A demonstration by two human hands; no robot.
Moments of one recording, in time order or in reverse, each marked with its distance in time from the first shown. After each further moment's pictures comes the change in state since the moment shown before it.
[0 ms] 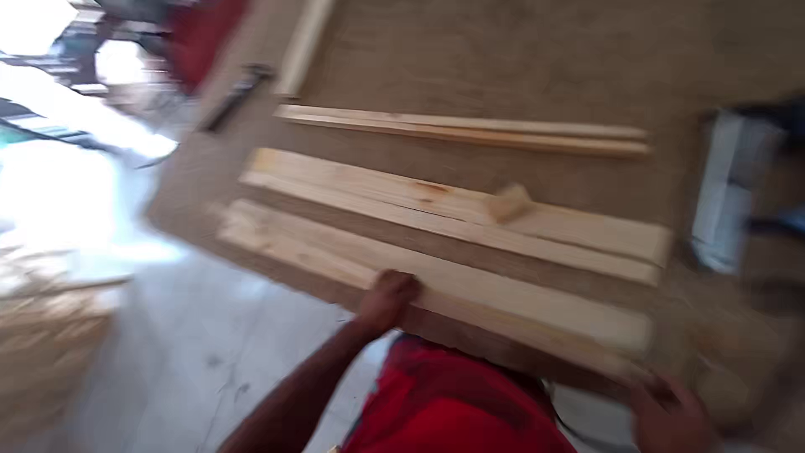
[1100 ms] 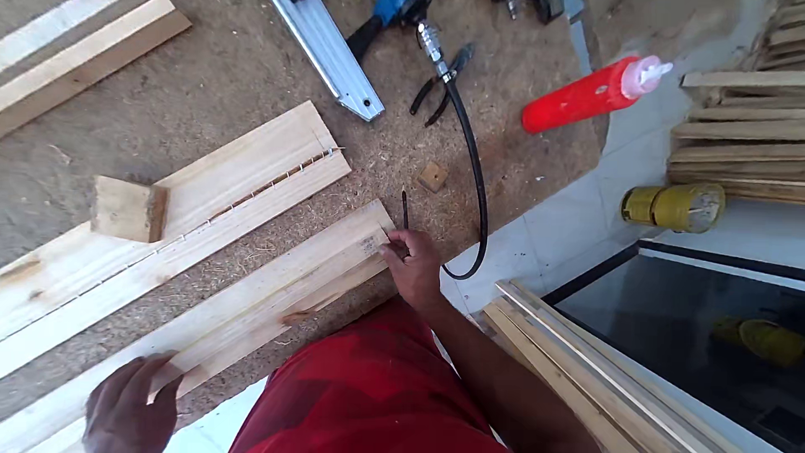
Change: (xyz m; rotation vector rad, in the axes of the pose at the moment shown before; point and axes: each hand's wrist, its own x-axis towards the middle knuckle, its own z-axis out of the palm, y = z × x) left_hand 0.044 -0.019 0.016 0.085 -0.263 -0.099; right_hand 0.046 0.035 0.041 0.323 0.310 0.073
